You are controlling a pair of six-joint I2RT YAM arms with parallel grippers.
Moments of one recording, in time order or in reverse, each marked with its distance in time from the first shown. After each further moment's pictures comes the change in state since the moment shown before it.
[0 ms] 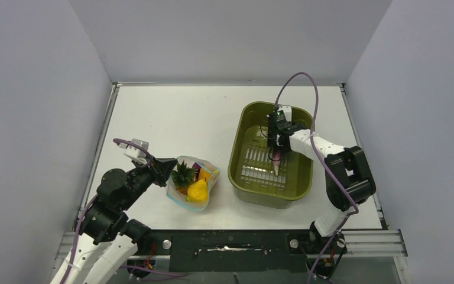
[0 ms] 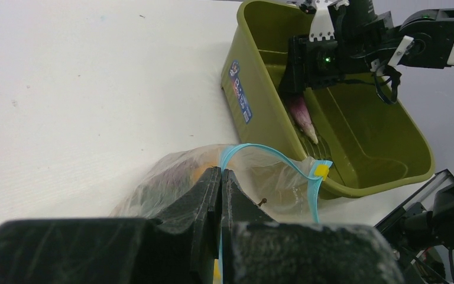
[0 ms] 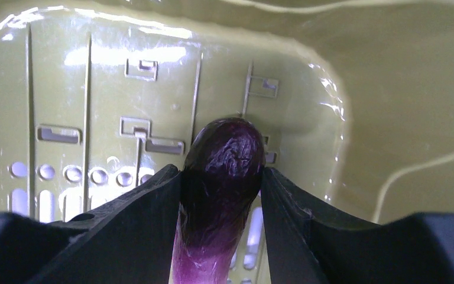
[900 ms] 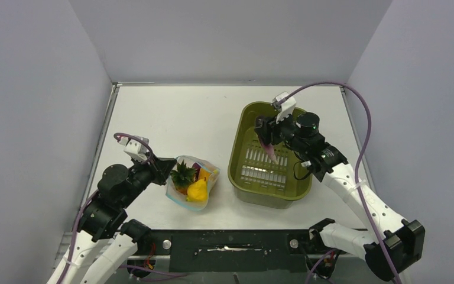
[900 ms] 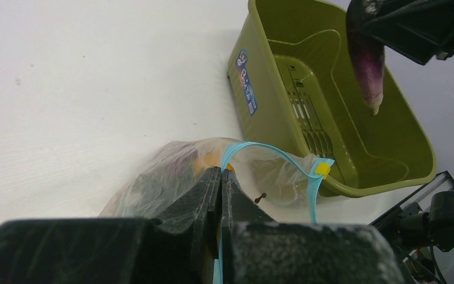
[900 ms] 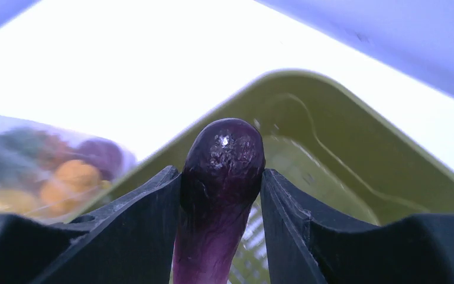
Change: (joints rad) left arm 0.000 0.041 0.057 -0.079 -0.024 -0.034; right arm 0.081 -0.616 -0.149 0.204 -0.505 -0.324
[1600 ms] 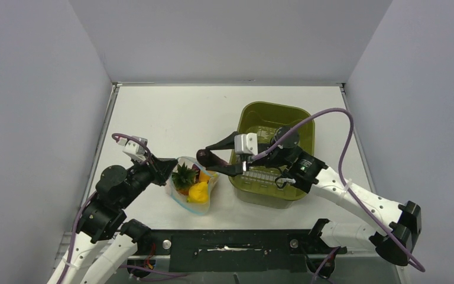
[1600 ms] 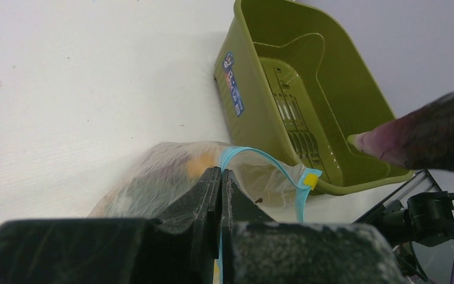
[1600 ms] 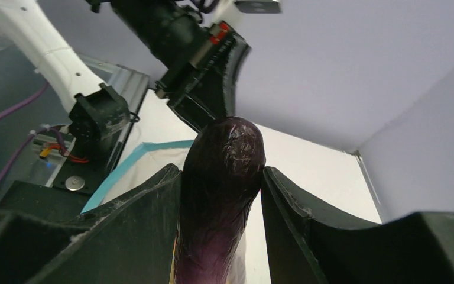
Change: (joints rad) left arm 0.000 -0.003 0.006 0.008 0.029 -0.030; right arm 0.397 0.000 0.038 0.370 -0.599 -0.302
